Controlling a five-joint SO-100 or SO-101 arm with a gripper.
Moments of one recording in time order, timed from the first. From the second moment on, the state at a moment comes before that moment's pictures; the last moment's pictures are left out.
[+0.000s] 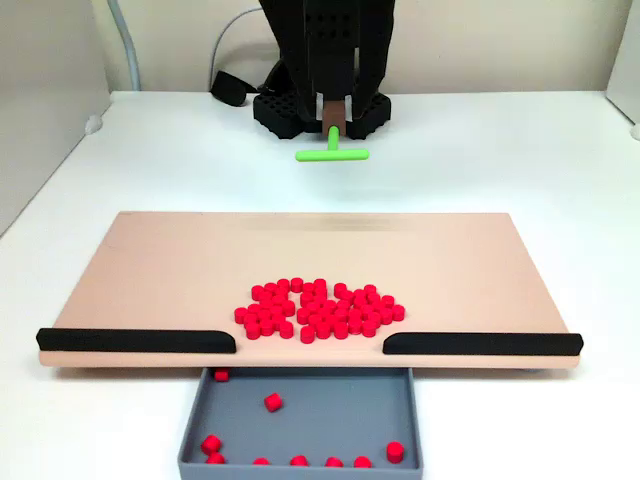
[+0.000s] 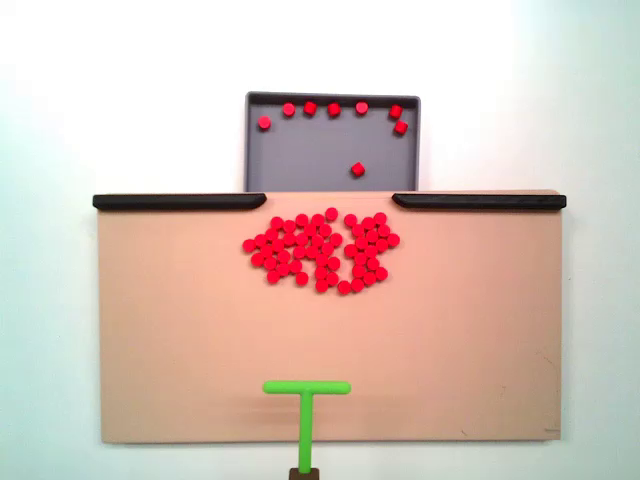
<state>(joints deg) -0.9 109.6 107.8 88.5 -84.8</state>
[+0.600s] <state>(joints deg) -0.5 109.6 107.8 88.6 -83.9</state>
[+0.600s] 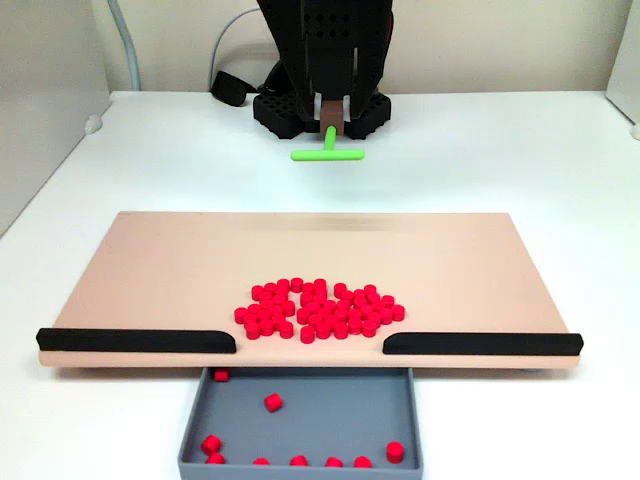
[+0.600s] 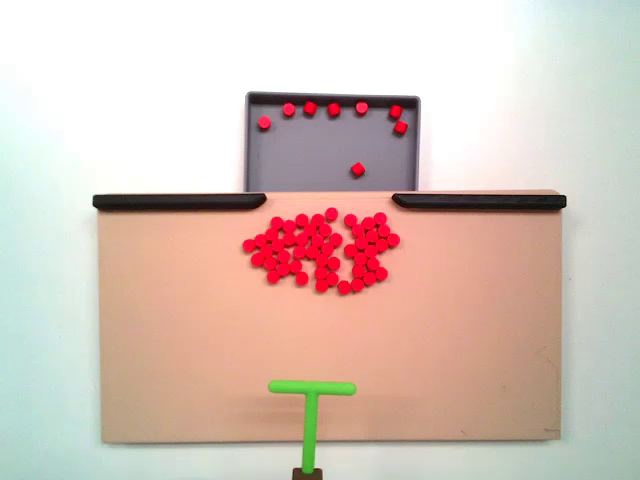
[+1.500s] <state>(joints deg) 0.1 109.8 107.8 88.6 -84.8</state>
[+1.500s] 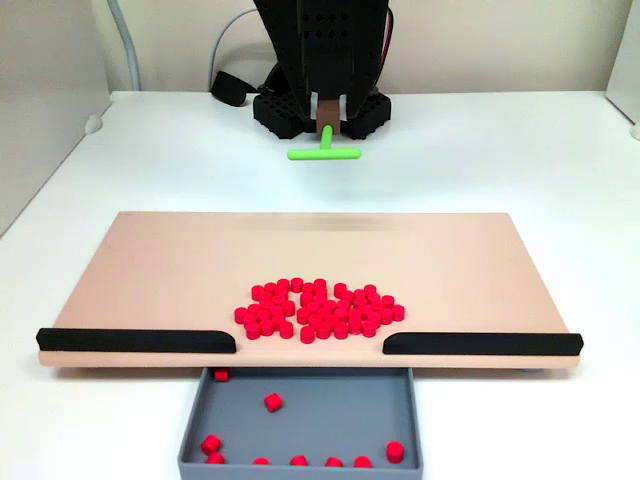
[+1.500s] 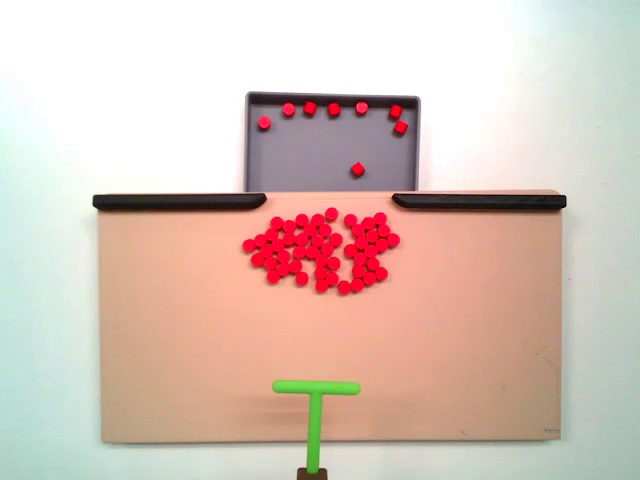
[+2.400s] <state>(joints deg) -0.4 109.8 107.8 88.6 -84.8</state>
